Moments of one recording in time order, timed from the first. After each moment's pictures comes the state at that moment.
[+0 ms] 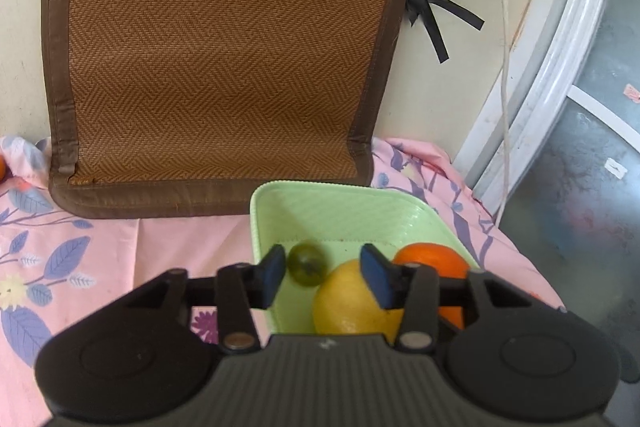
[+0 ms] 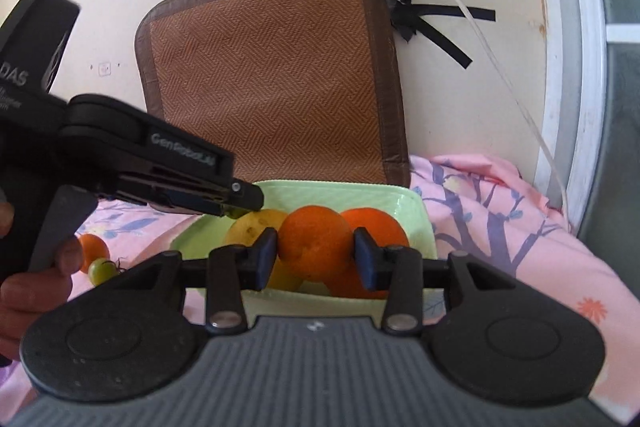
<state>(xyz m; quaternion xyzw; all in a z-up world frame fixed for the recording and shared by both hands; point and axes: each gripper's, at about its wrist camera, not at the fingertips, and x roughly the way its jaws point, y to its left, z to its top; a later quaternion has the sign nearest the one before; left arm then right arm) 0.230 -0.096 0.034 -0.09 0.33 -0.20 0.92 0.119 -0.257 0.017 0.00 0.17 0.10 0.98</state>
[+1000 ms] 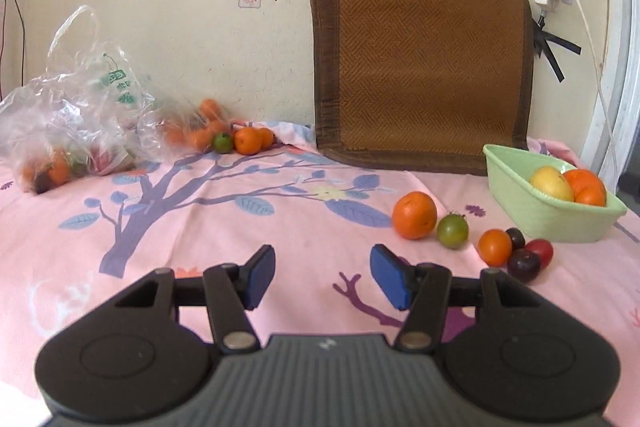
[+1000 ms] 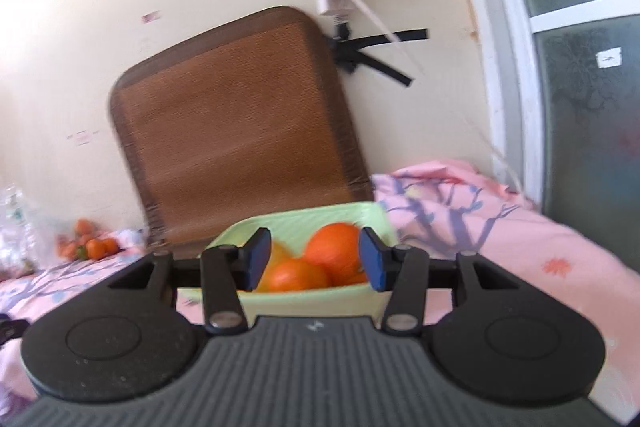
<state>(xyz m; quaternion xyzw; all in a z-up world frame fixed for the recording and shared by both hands) 0.066 0.069 0.010 -0.04 0.25 0.00 0.97 0.063 -0.260 0.024 0.10 0.14 0.07 0.98</state>
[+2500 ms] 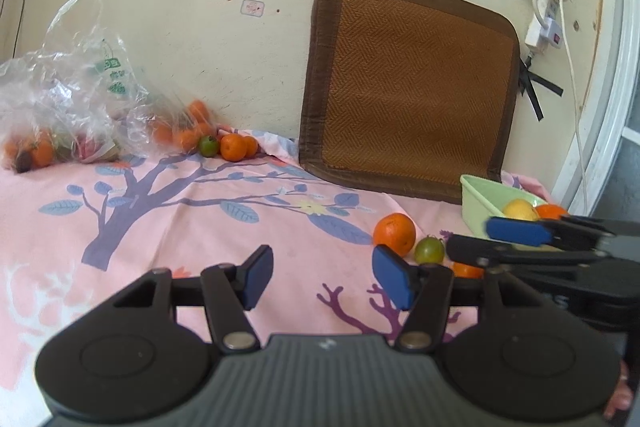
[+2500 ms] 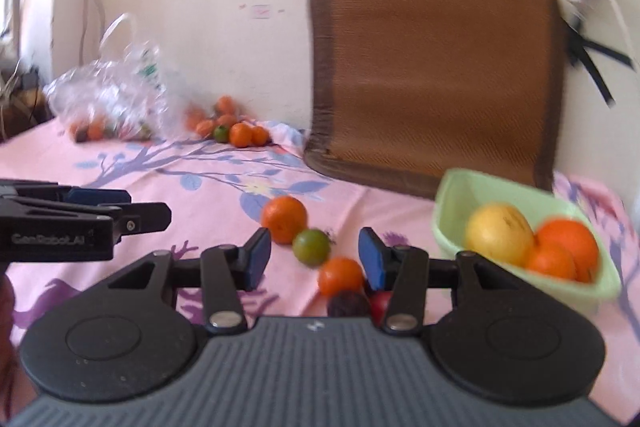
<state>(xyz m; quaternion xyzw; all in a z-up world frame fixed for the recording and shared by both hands) 0.058 0.086 0.008 -0.11 0.22 -0.04 0.97 0.094 -0.116 0.022 -0.10 0.22 0.25 0.94</state>
